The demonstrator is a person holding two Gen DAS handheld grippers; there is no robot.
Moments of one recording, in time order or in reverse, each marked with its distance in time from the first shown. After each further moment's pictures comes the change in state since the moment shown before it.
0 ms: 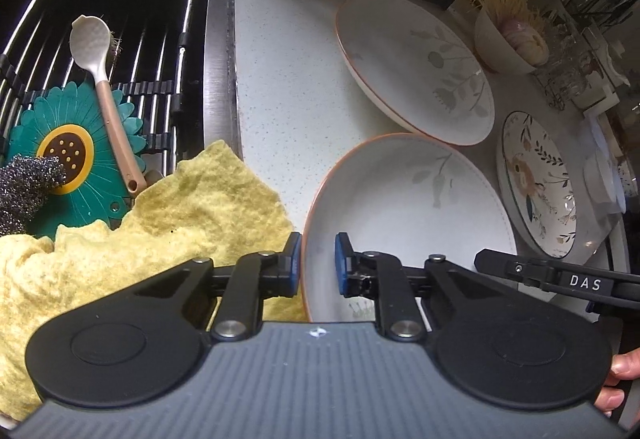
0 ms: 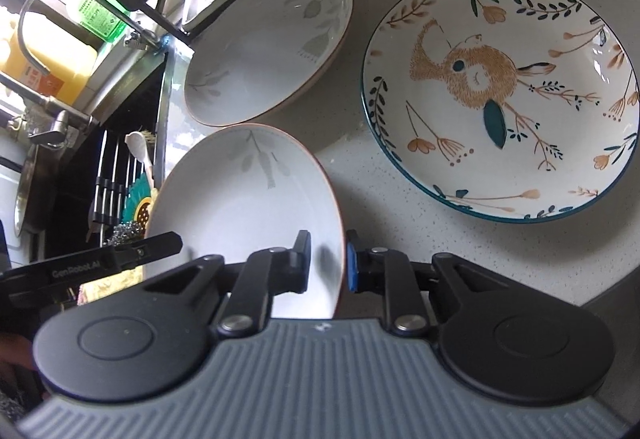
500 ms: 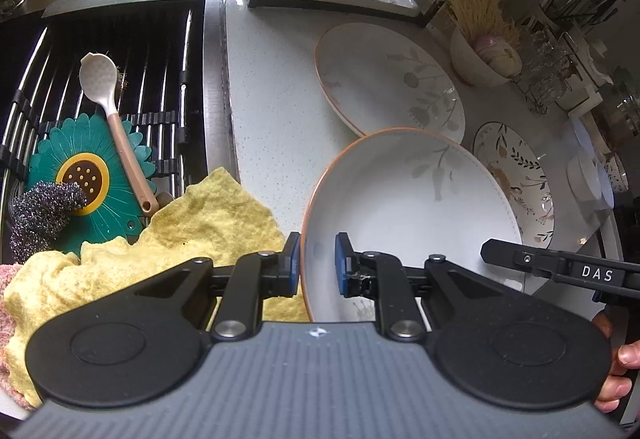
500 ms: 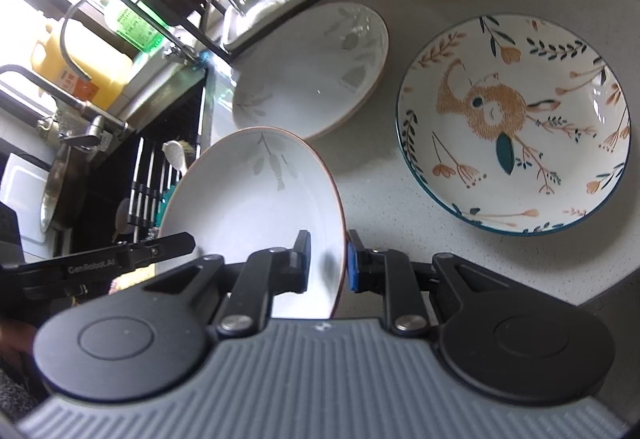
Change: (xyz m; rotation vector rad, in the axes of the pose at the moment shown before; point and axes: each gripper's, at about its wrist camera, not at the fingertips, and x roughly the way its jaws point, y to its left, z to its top) left arm -0.047 -0.012 0.007 0.040 -0.039 -0.013; right arm -0.043 0.013 0.006 -0.027 -0.065 0.073
